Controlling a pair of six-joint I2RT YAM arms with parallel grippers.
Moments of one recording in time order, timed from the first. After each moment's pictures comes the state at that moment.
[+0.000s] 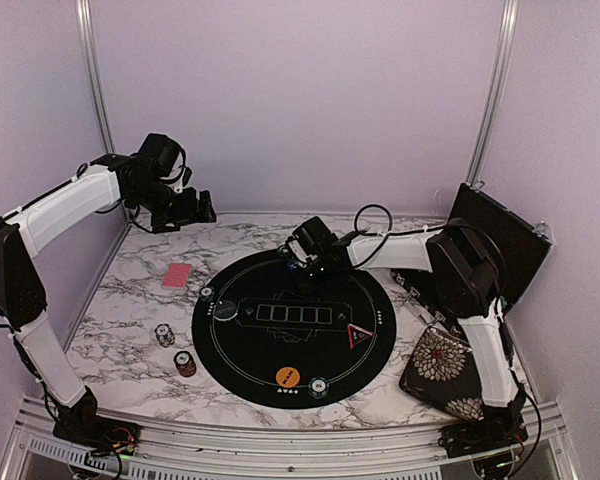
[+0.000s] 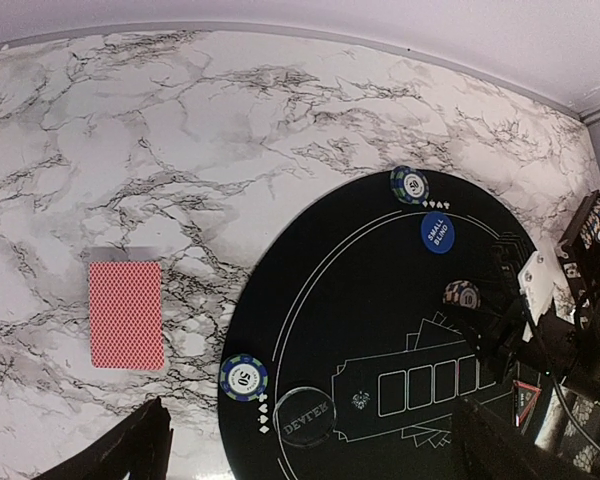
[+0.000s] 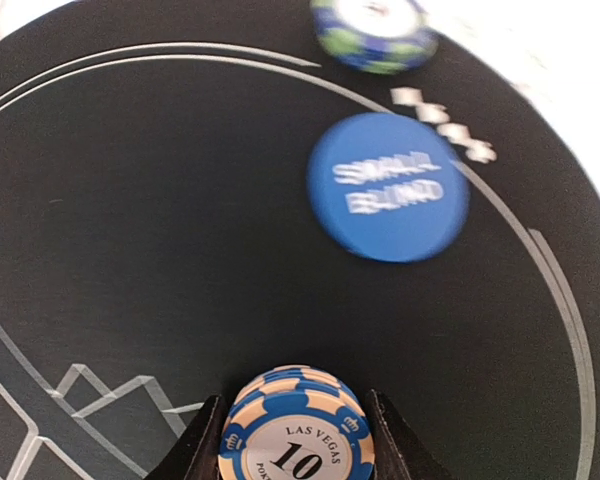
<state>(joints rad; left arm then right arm) -0.39 1.72 1.64 -0.84 0.07 -0.42 0.75 2.31 1.74 -0.40 0.11 0.14</state>
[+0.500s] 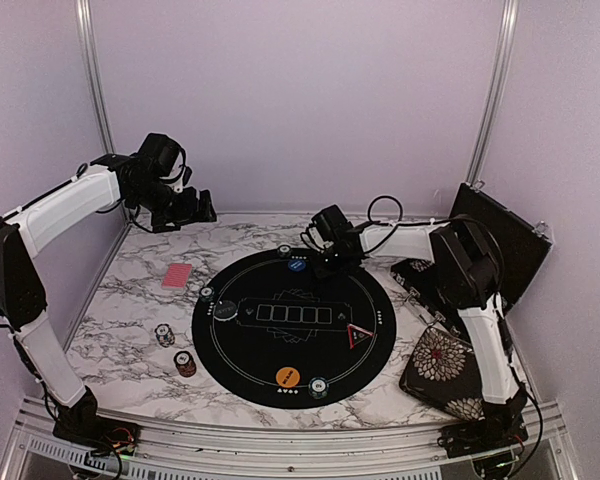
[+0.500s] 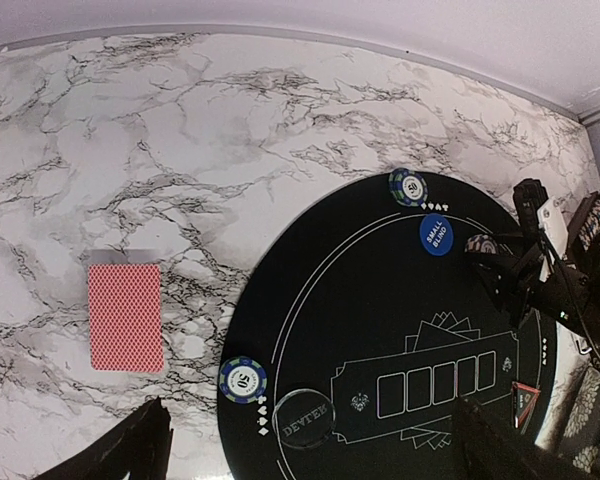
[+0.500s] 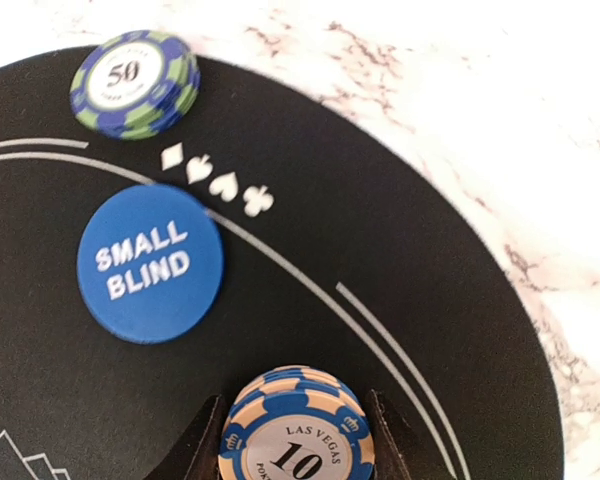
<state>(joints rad) -0.39 1.72 1.64 -0.84 0.07 -0.42 0.63 2.34 1.78 -0.40 0.13 0.14</state>
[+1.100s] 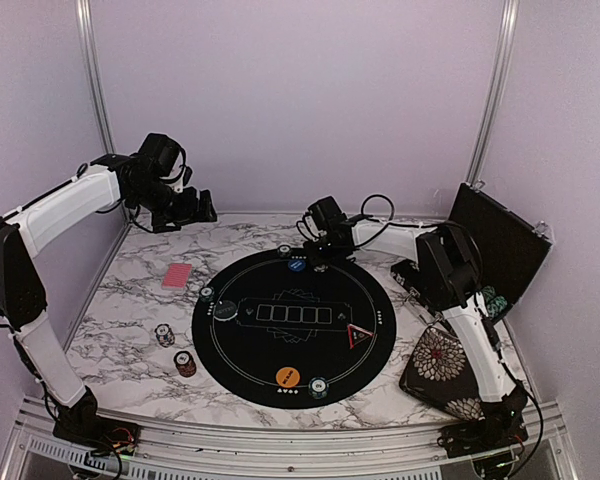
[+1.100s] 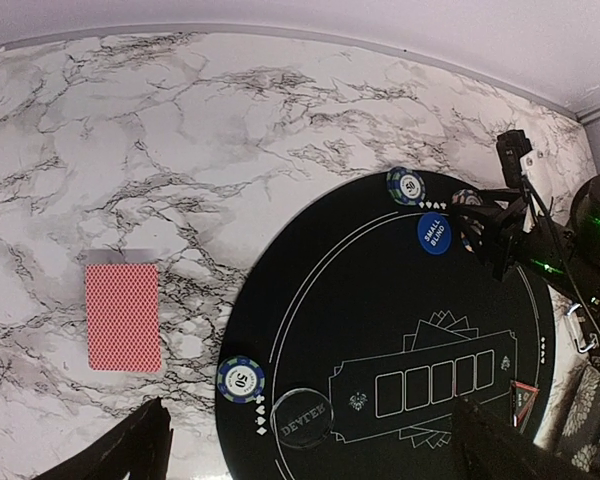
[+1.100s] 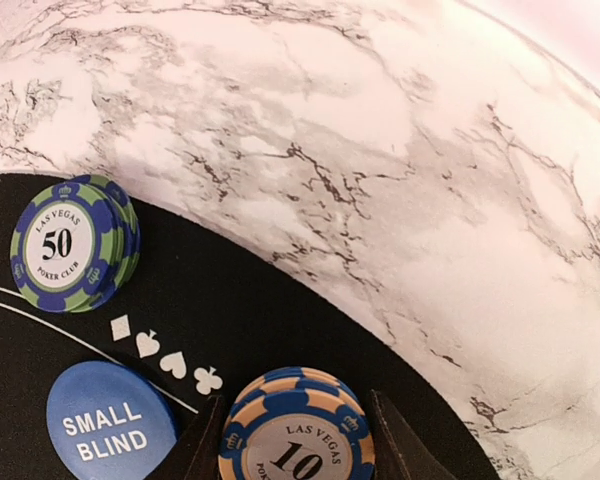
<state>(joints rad) -0.39 1.72 1.64 -0.84 0.08 -0.42 0.59 2.53 2.09 -0.45 0.14 0.11</state>
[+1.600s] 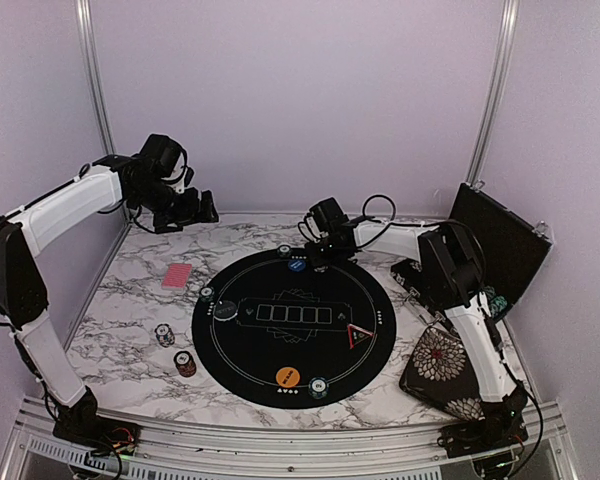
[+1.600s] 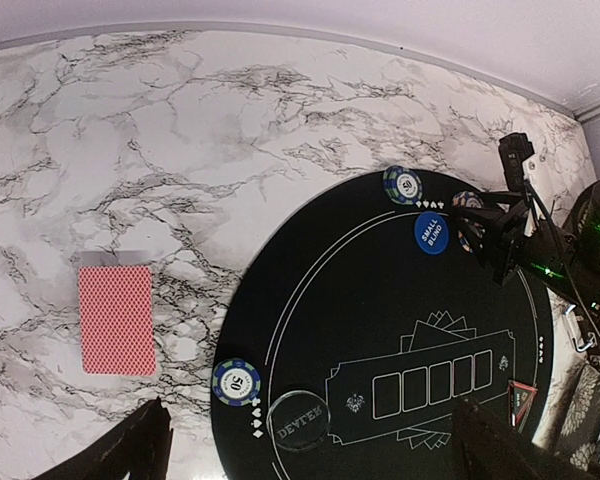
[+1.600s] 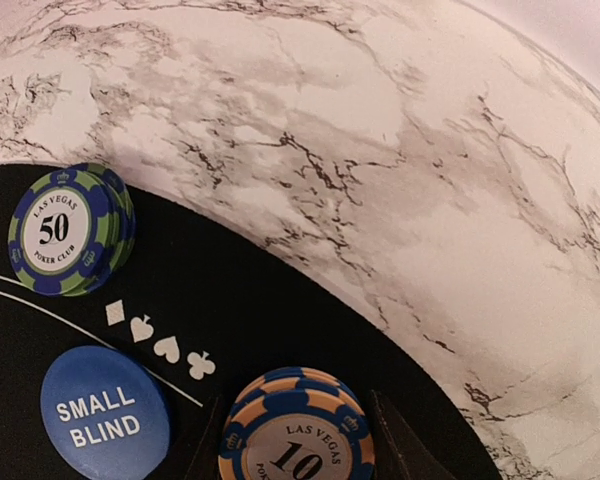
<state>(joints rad) -0.39 1.73 1.64 -0.83 0.09 -0.42 0.59 2.50 2.04 -0.42 0.15 0.11</state>
